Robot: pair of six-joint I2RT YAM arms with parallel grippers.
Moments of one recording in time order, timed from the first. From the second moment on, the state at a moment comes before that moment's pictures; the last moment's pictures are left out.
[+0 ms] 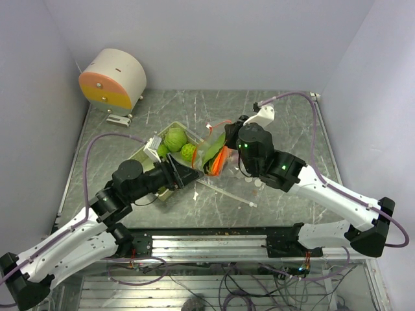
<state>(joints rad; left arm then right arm) -0.80 0.65 0.63 -0.09 0.17 -0.98 1.00 1.22 1.23 -0.27 0.78 0.65</state>
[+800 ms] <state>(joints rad) -0.88 0.73 0.64 -0.08 0.10 -0.99 0.97 1.22 1.23 -0.23 0.77 0.61</state>
